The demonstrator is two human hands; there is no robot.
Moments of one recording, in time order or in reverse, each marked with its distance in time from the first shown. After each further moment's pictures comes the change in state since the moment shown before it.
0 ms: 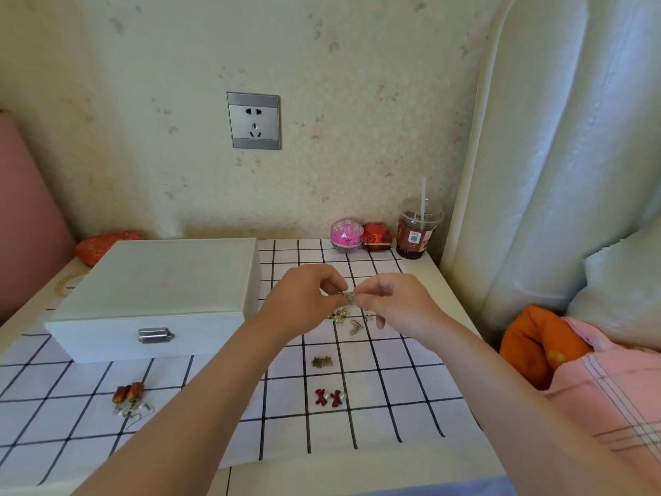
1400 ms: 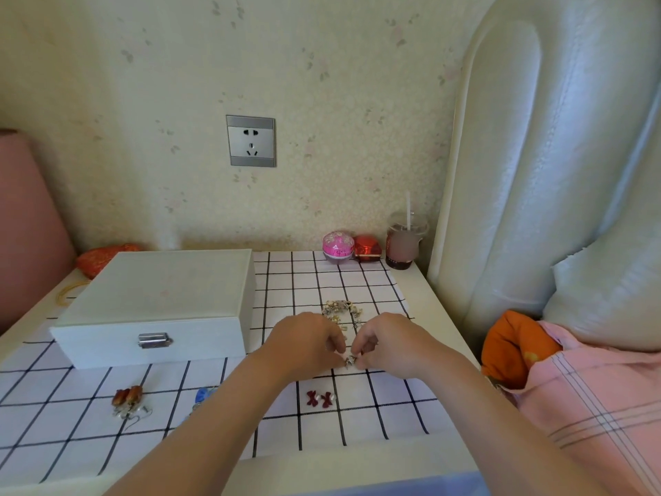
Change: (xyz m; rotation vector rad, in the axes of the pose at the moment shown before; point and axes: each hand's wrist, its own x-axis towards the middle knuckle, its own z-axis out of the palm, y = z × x) left_hand -0.034 0.004 0.023 0.413 -0.255 0.089; right_hand -0.030 0.016 0.000 -0.601 -0.221 -0.036
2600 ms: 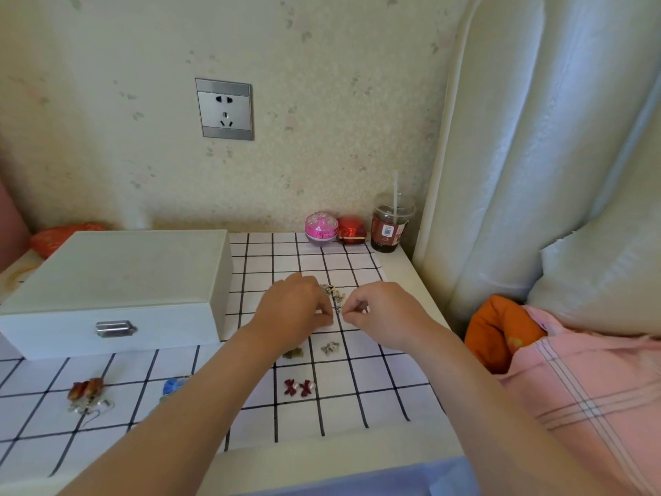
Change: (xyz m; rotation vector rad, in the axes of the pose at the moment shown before) left_hand 0.030 0.004 0.002 0.134 0.191 0.061; right_hand 0.010 0.007 -0.011 0.004 0.207 -0.062
